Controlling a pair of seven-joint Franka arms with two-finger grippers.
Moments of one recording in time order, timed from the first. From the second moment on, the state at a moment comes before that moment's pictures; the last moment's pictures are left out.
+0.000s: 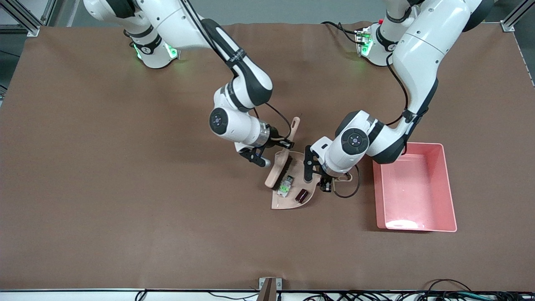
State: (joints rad) left arm -0.14 0.70 -0.41 -1.66 0.29 2.38 1.00; right arm 0.75 0.67 -0.04 -1.53 0.85 2.34 0.69
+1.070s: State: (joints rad) left arm -0.11 0.71 -0.42 -1.64 0.21 2.46 1.00; right arm 0.38 0.08 -0.11 -2.17 0.29 2.08 0.33
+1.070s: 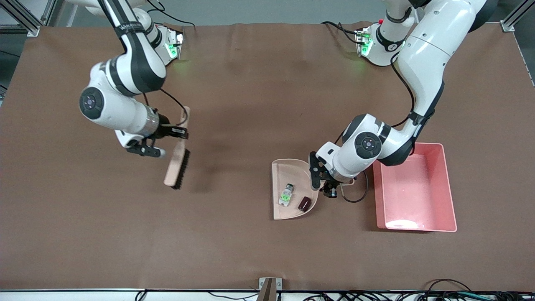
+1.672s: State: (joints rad) left arm 0.03 0.69 -0.52 -1.58 0.21 2.46 1.03; right arm 0.08 -0.04 -0.11 -2.53 0.05 2.29 0.14
